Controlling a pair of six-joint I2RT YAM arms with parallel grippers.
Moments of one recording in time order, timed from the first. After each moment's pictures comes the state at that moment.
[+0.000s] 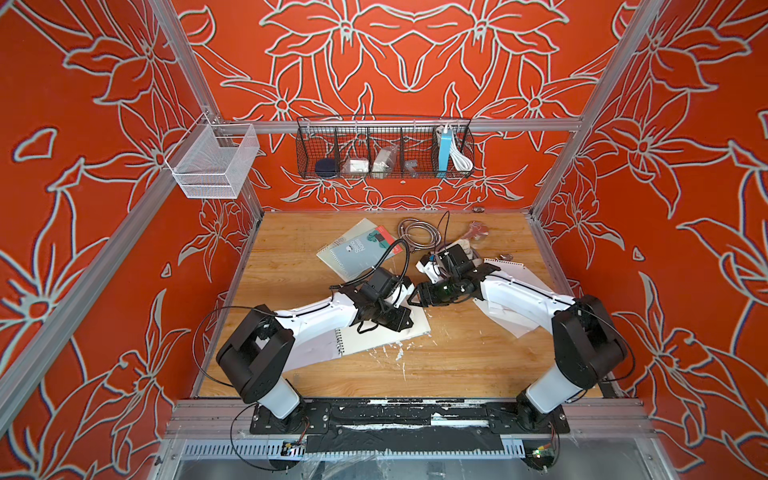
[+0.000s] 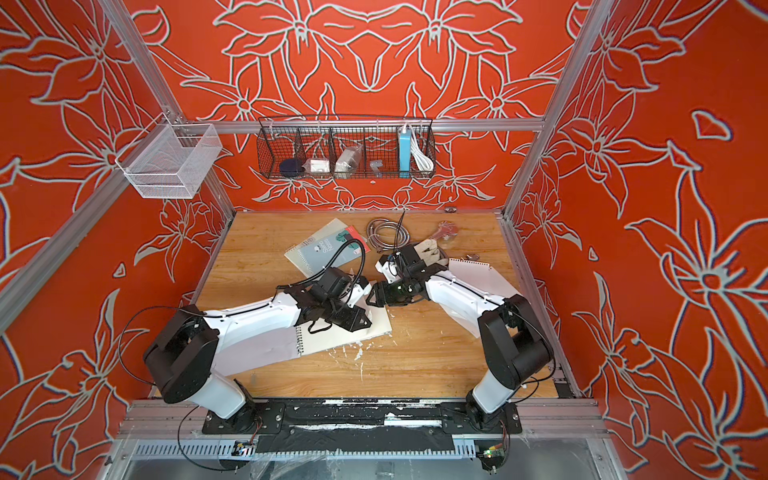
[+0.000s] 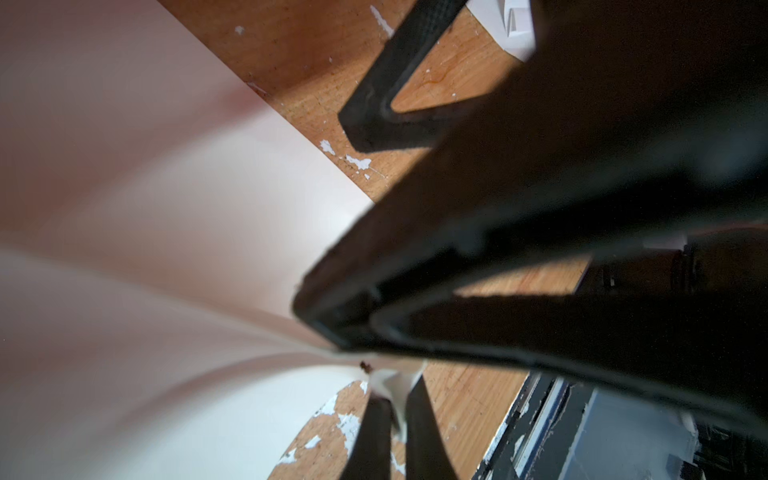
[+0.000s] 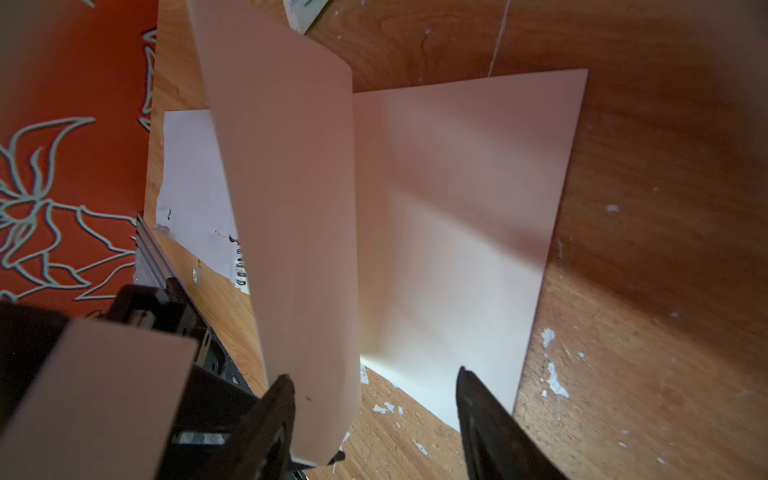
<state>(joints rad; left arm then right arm) -0.69 1.57 0.94 -0.34 0.44 -0.34 0.57 1.63 1.07 -0.49 -0.56 0.35</state>
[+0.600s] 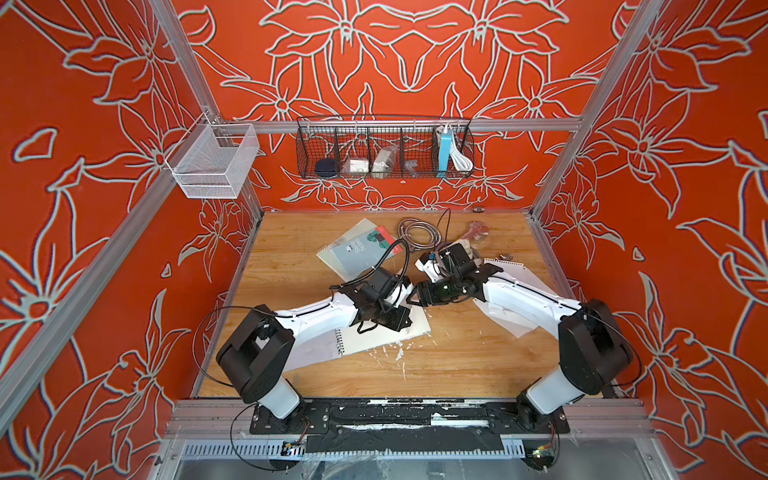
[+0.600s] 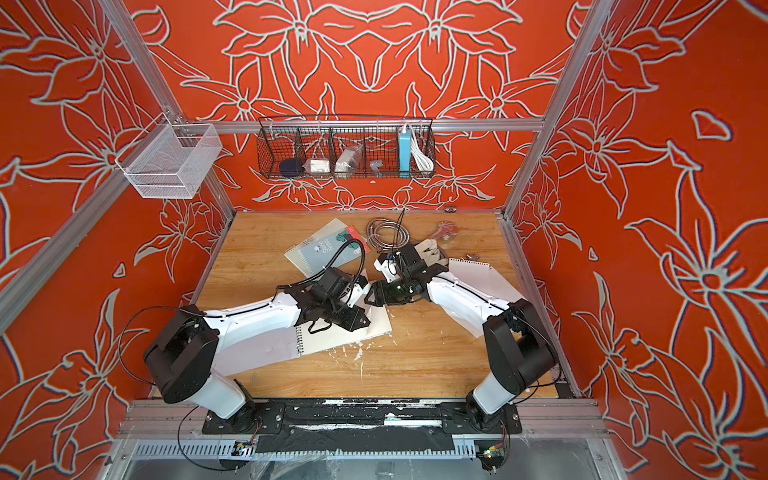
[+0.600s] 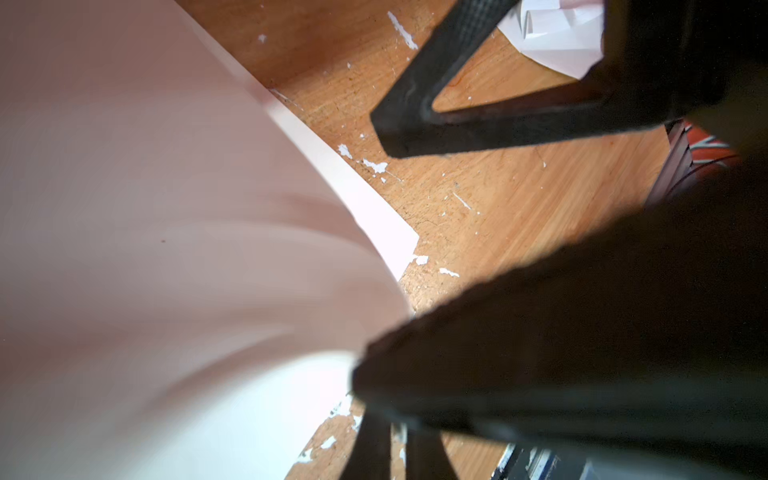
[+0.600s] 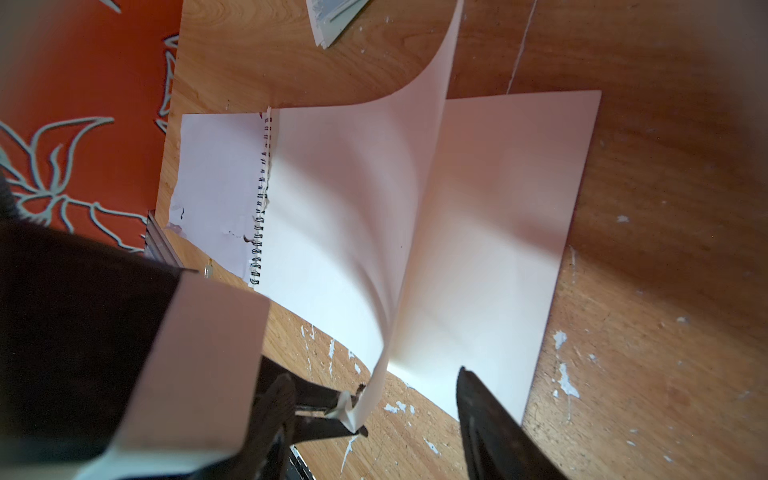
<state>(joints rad) -0.69 1.57 0.94 -0.35 0.40 -0.33 0.58 1.58 1.07 -0.48 -0.55 0.35</state>
